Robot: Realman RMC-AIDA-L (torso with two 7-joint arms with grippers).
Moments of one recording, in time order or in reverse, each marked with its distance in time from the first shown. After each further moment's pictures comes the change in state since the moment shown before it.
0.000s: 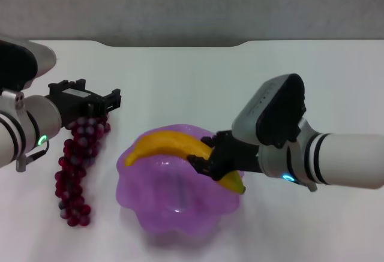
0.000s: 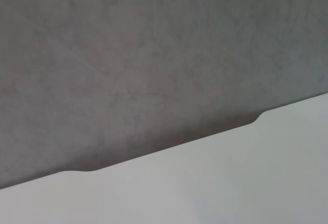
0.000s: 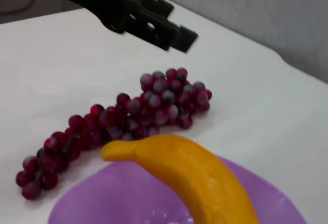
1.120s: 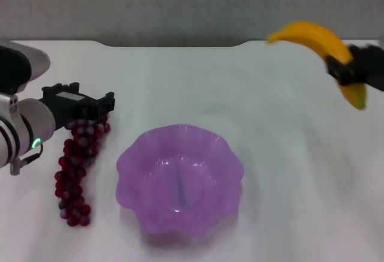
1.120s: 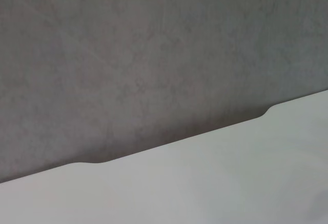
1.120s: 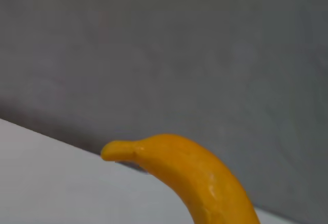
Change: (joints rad) left arm 0.013 0.003 -0.009 0.003 0.000 -0.002 0.005; right arm -0.210 -0.007 0.453 -0.220 -0.466 -0.093 0.250
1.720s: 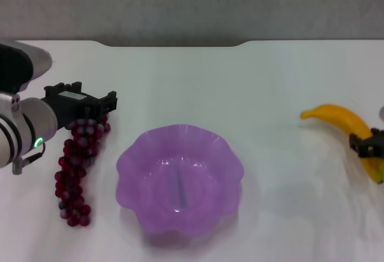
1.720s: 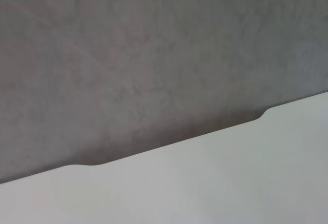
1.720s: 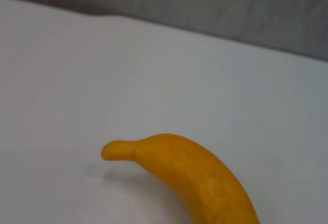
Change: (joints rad) left arm -0.004 -0.002 0.004 -0.001 0.000 0.000 -0.007; right arm 0.075 -0.003 -0.062 0.528 0.002 -0.235 0.129
